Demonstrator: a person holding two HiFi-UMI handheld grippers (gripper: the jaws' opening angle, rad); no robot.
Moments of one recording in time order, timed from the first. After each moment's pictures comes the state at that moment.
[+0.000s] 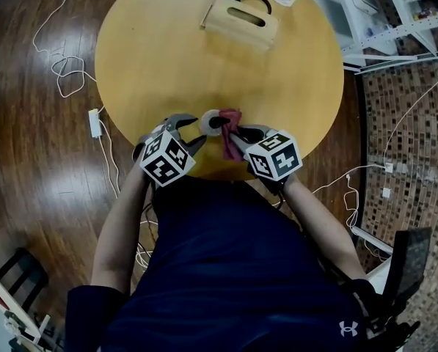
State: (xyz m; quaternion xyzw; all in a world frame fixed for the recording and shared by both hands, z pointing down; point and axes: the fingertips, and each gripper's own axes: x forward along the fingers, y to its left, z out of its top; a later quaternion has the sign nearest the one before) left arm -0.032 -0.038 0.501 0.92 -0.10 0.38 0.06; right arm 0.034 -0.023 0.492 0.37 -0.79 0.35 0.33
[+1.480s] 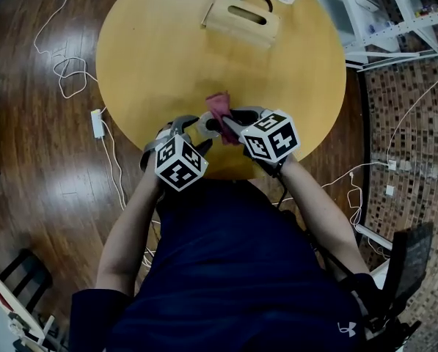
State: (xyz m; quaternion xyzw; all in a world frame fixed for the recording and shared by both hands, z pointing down) left arm -0.032 -0.031 0.506 0.89 -0.13 0.42 0.08; right arm 0.012 -0.067 0.481 0.35 -0.82 0.32 0.32
